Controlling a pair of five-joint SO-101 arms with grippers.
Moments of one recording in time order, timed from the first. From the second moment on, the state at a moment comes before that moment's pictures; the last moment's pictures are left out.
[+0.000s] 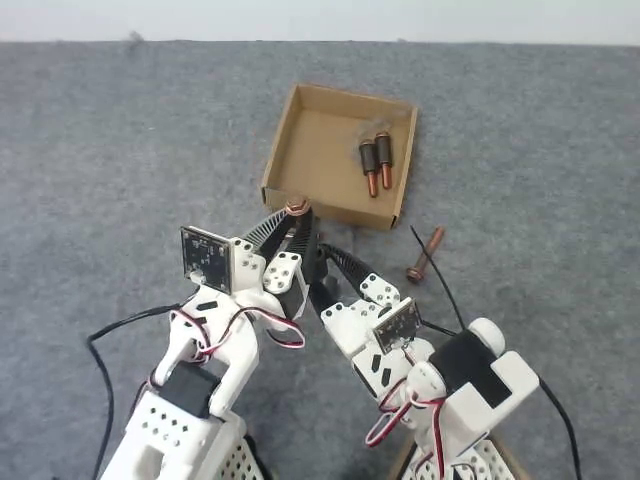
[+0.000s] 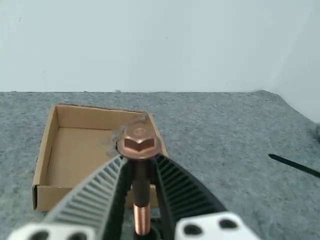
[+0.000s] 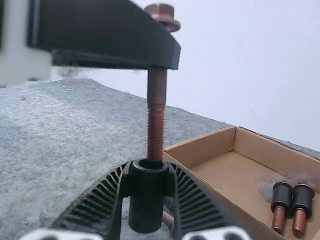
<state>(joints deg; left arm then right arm) 20.9 -82.7 85.6 21.6 18.5 -40.4 7.9 94.1 -94.7 3.0</state>
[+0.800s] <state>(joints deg) 23.7 -83.5 88.1 24.7 14.4 -39.5 7.9 94.1 -94.7 3.0</state>
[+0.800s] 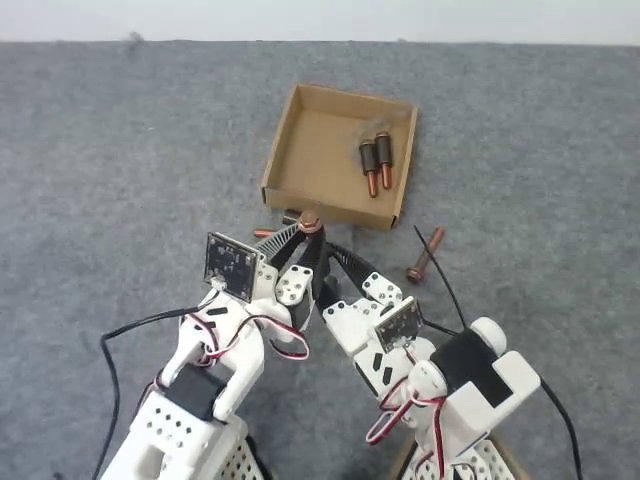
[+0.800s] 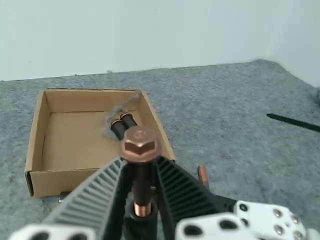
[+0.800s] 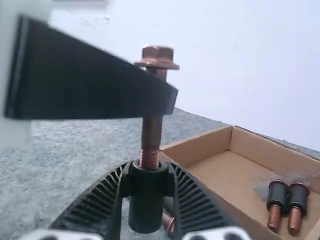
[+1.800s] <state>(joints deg) 23.6 -83.9 94.4 24.7 14.4 -38.6 7.9 94.1 -94.7 3.2</state>
